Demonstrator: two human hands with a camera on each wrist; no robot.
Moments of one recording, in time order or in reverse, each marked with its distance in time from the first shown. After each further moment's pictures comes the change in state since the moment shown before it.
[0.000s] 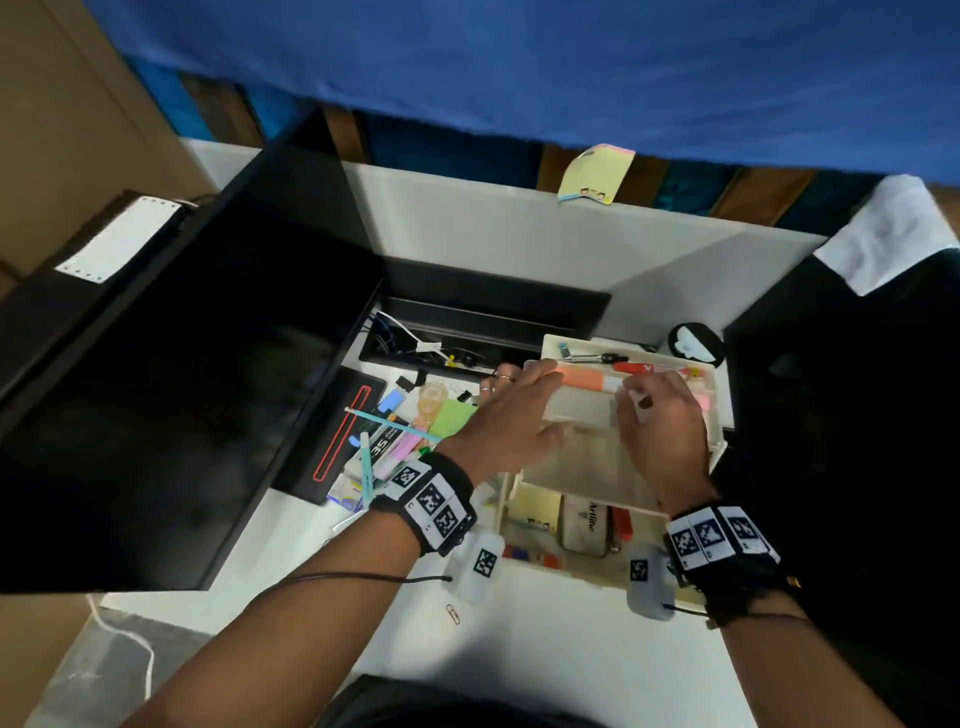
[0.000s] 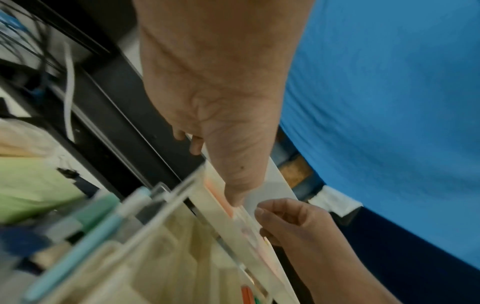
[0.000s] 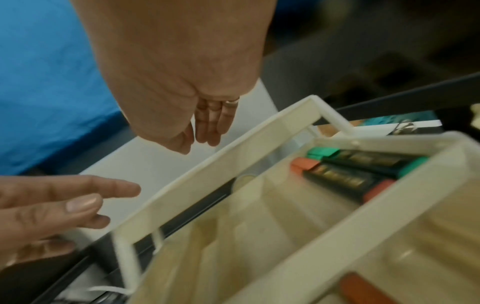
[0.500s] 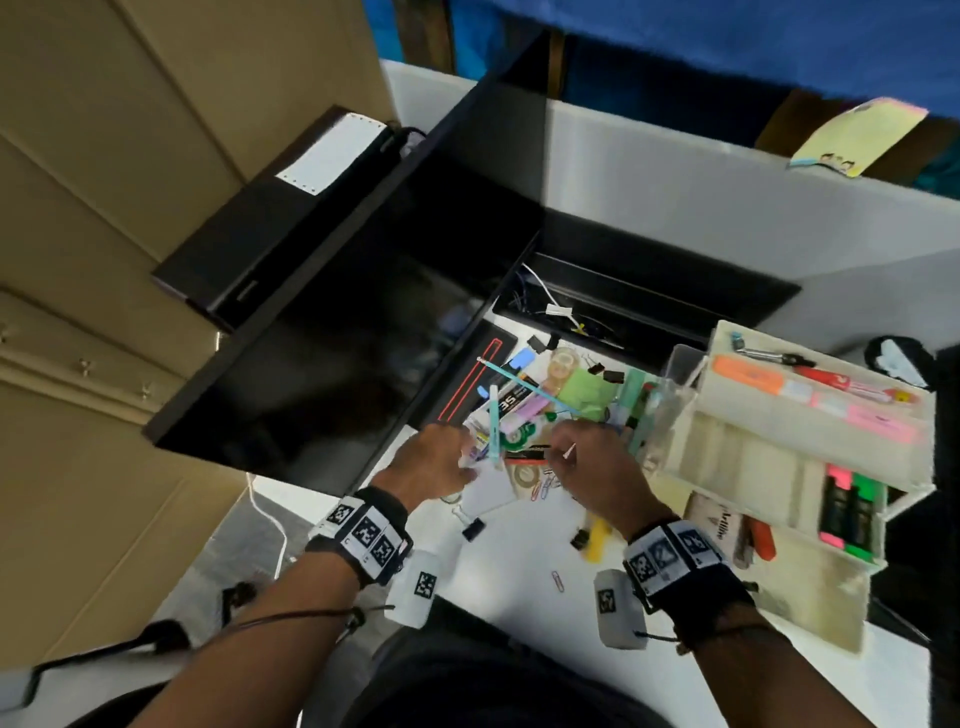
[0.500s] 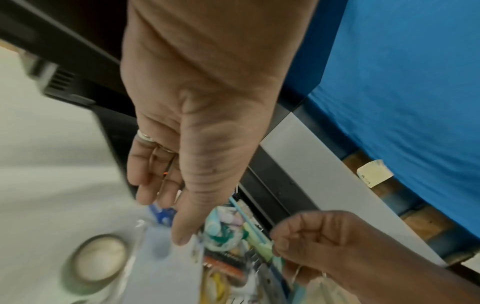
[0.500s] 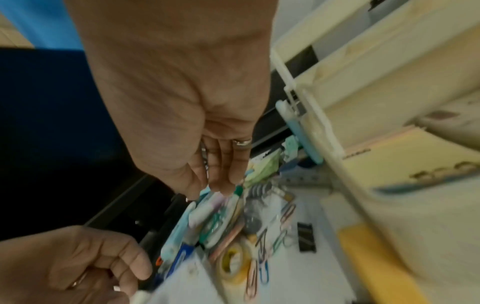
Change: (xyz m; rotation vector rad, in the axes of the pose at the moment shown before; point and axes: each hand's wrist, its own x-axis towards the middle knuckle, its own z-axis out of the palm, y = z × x) left_hand -0.194 -0.185 -0.009 0.004 -0.164 -0.630; right_hand -0.088 -0.140 0.146 0.096 -0.679 -0.267
